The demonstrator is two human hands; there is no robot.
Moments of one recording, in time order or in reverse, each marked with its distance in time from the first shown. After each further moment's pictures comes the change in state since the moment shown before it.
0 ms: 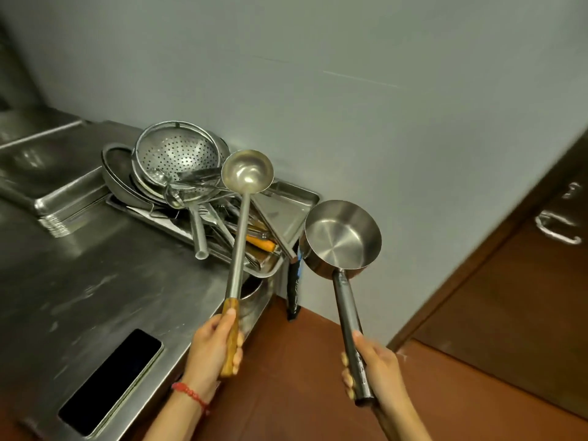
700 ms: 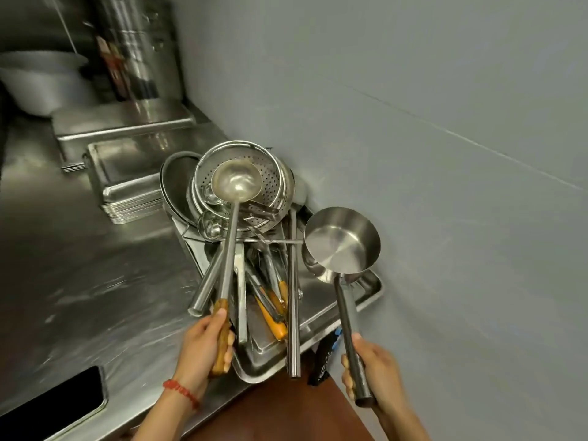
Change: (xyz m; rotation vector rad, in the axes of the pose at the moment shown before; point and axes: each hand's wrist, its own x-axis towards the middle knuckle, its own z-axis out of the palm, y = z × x) left_hand 0.182 0.050 0.071 -0.245 0.472 0.008; right_hand 0.284 -0.146 0.037 -0.232 -0.413 0.049
